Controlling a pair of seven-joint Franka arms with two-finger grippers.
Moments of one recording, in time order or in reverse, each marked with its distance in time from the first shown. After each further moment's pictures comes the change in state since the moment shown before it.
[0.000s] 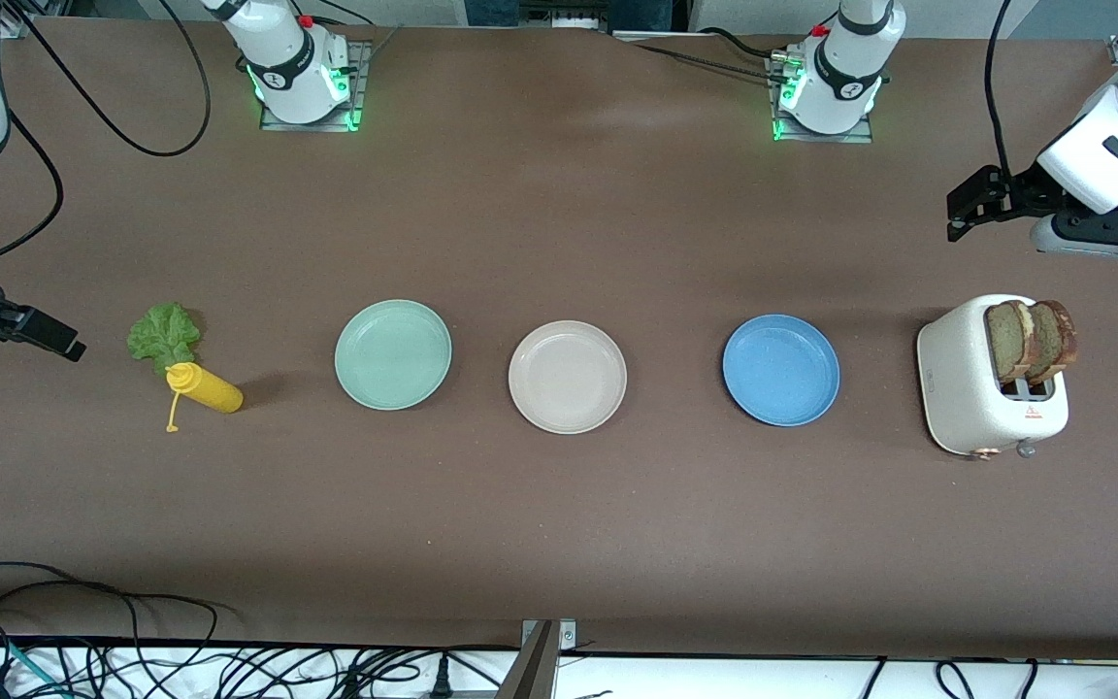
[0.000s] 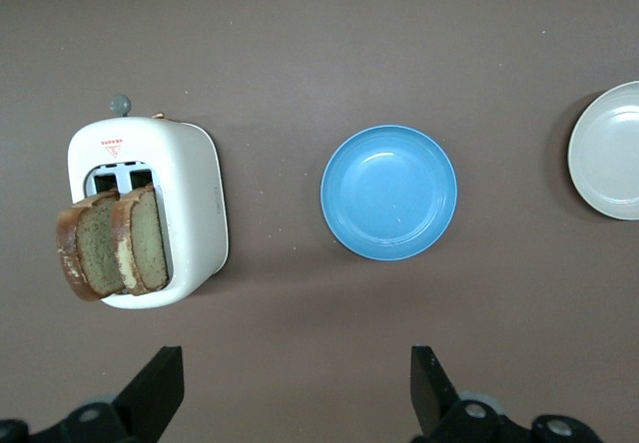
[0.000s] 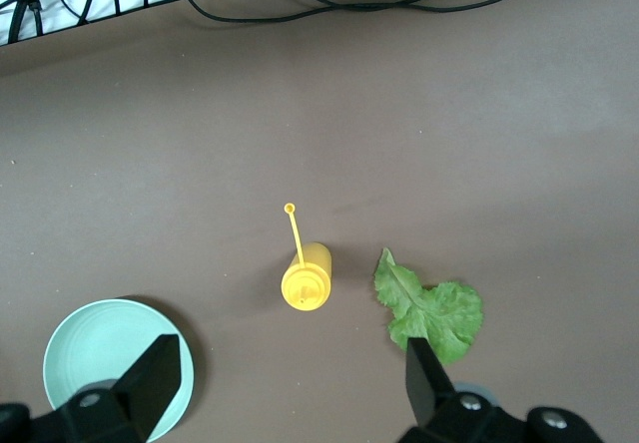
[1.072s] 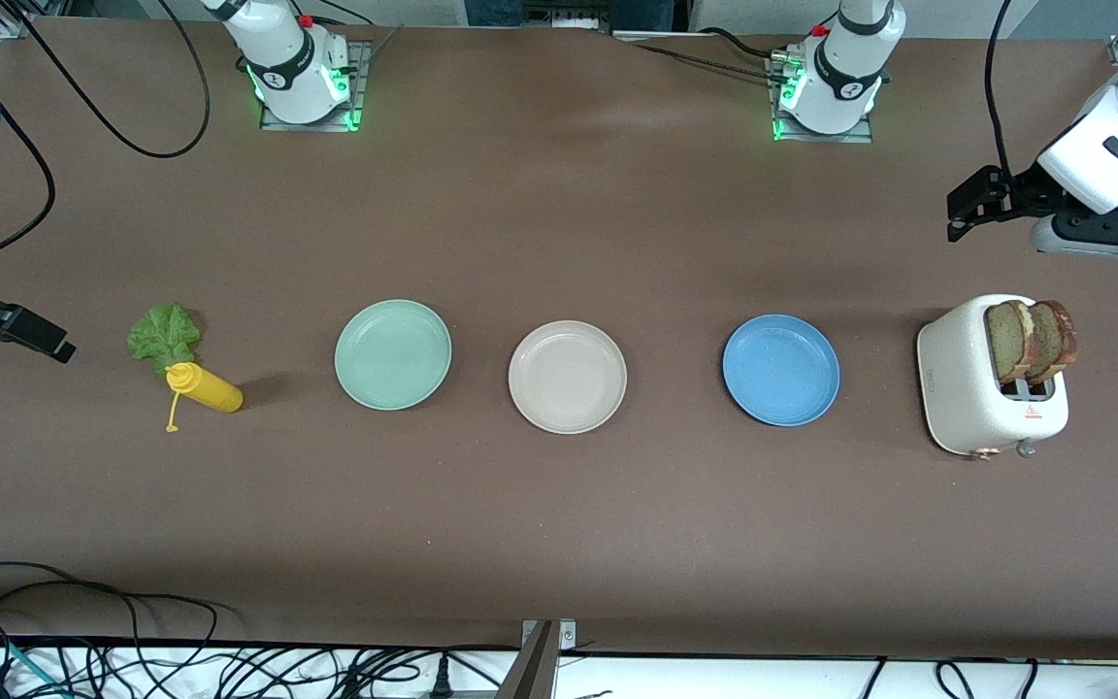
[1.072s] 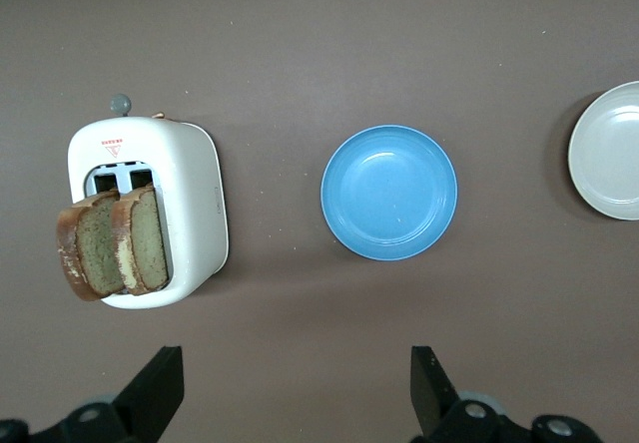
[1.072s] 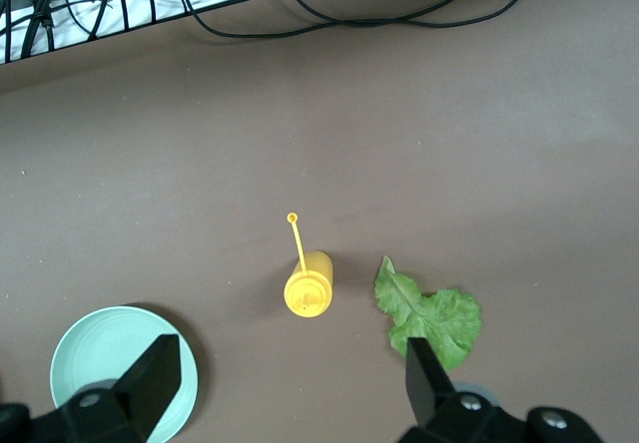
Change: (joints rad) left arm 0.001 0.000 0.000 0.000 0.000 0.000 0.000; right arm 0.001 -0.001 0.000 0.024 0.000 -0.005 0.001
